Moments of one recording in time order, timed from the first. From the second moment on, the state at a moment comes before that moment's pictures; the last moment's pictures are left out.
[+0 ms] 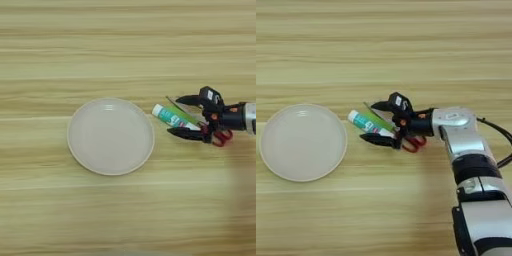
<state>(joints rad) -0.53 -0.55 0.06 0.78 0.03 -0.14 1.26</state>
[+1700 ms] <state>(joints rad) -0.60 -0.53 0.17 0.91 -0.07 -0.27 1.16</state>
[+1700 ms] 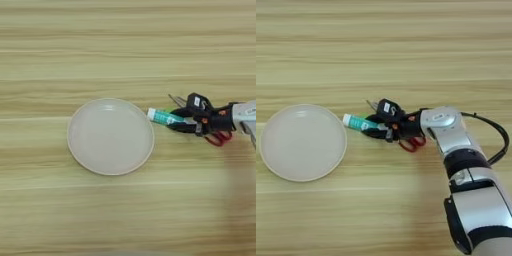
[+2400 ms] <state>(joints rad) -0.59 -0.54 0.10 0.84 -0.01 -0.24 1.19</state>
